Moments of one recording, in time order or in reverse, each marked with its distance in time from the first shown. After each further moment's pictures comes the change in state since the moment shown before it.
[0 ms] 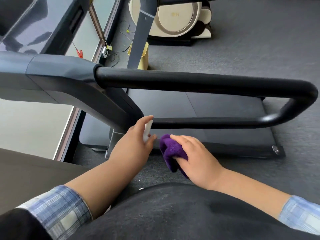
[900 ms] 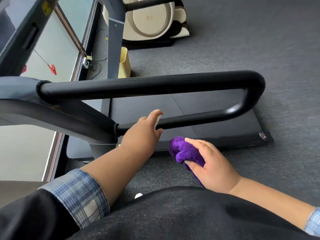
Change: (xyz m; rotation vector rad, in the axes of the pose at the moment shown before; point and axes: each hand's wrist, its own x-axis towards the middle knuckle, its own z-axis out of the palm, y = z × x) left_hand 0.049 0.083 0.061 0.276 -0.099 0.175; right_hand -0.074 0.066 -0.048 0.079 0.166 0.094
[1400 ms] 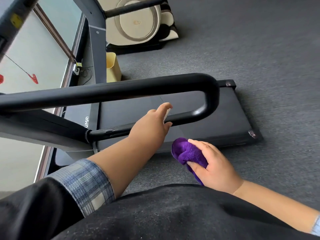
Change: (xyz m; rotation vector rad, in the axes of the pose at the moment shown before) left_hand 0.029 0.115 0.027 0.017 -0.014 0.131; right_hand -0.037 0.064 -0.060 0.035 0.092 0.070
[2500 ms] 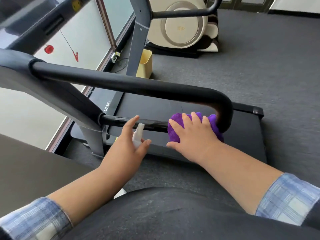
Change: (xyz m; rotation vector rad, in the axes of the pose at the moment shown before) left_hand -0.099 -0.013 0.003 -0.421 0.292 -0.429; right_hand 0.135 -0.012 -0.005 -0.994 -0.371 -0.292
